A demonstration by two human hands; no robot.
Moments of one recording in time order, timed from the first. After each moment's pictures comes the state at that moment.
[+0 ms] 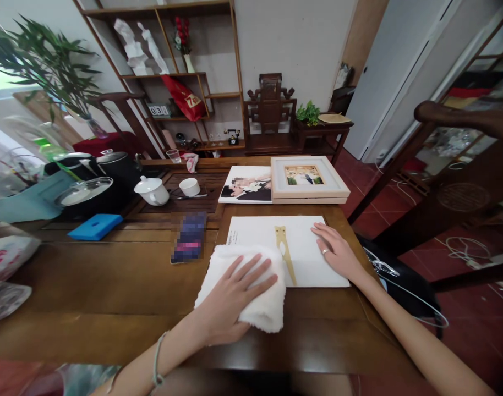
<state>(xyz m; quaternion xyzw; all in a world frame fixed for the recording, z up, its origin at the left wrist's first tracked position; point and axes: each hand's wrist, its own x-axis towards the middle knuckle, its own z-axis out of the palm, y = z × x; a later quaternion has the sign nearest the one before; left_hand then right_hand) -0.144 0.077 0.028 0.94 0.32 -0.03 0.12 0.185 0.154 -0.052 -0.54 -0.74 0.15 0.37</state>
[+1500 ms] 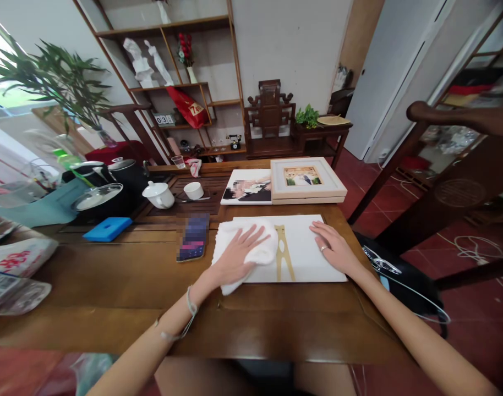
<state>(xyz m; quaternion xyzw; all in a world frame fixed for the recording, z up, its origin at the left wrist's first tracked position) -0.142 0.146 0.007 0.91 0.36 0.12 0.18 0.188 0.158 -0.058 -0.54 -0.75 0.14 0.36</state>
